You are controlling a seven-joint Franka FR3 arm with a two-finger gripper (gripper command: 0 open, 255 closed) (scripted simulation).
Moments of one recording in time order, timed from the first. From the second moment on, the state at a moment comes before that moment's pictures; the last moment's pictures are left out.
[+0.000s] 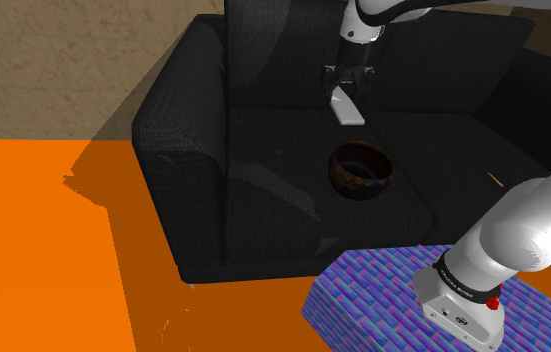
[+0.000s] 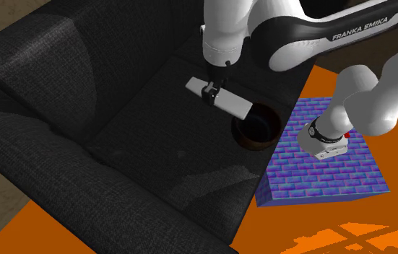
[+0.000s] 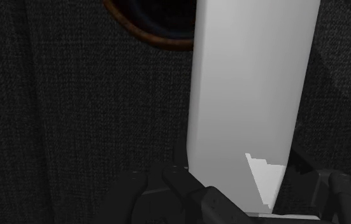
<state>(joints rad) -0.08 -0.23 0.05 -2.08 -0.01 1.84 0.57</state>
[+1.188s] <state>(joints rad) -0.03 -0.67 0.10 -2.53 0.05 1.86 0.64</state>
